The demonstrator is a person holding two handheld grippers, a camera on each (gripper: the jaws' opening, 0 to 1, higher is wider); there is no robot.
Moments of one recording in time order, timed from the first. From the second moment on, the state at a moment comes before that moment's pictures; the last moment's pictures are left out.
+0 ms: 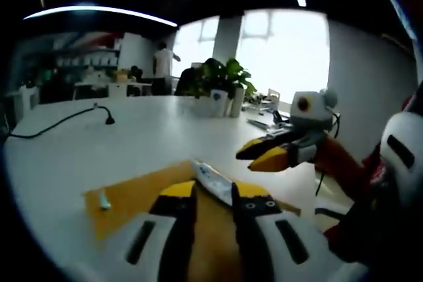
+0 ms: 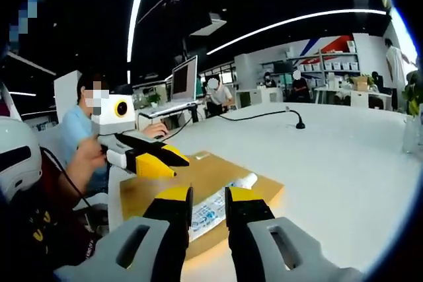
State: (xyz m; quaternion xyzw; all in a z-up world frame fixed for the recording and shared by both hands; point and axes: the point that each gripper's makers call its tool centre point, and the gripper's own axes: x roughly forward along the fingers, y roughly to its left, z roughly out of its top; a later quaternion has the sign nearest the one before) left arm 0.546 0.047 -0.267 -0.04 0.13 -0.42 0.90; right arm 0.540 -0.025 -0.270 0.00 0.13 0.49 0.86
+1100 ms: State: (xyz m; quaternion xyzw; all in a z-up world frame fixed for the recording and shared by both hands) left arm 0.502 0.113 -0.164 -0.09 -0.04 -0.40 0.91; right arm 0.511 -0.061 -0.176 0.04 -0.02 0.46 0.89
